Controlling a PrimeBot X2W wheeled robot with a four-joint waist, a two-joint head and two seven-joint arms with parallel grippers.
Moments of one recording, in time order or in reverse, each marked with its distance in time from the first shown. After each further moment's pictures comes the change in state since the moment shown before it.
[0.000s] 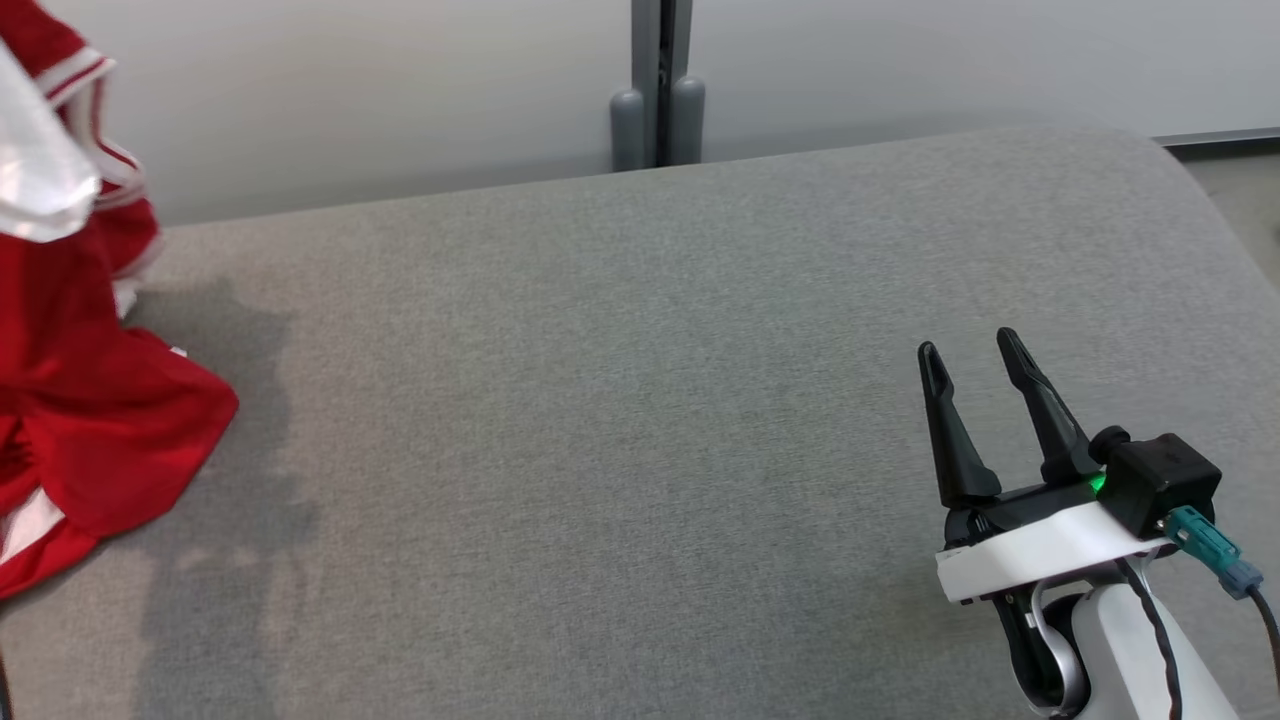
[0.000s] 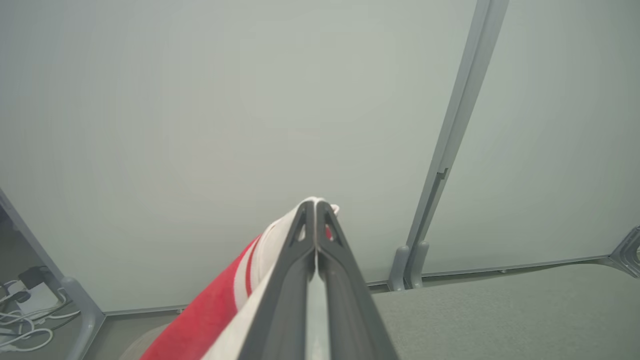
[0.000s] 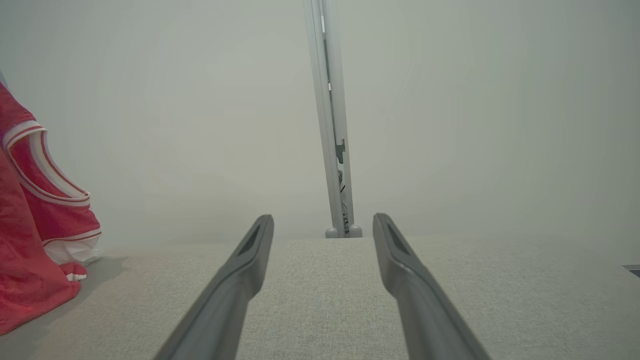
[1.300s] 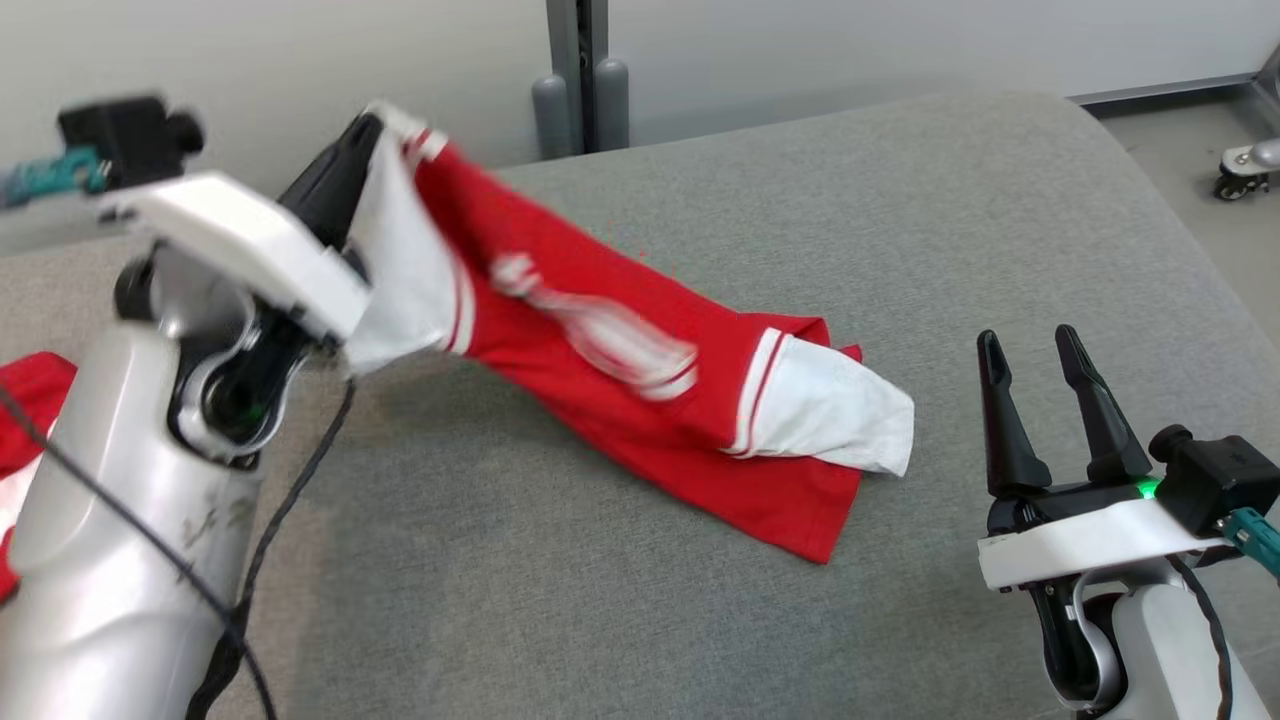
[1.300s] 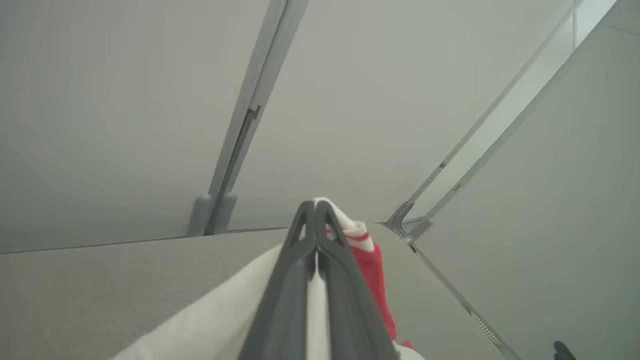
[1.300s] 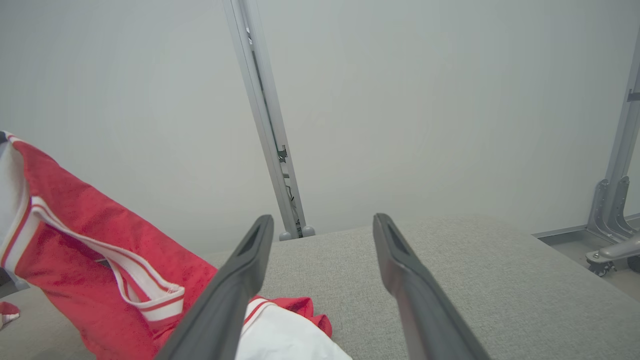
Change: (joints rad) left arm 0.280 -0.339 -0.055 -0.240 -0.225 0.069 -0.056; right arm 0.011 0.002 -0.084 -0.005 0.056 0.000 0.000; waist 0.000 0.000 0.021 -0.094
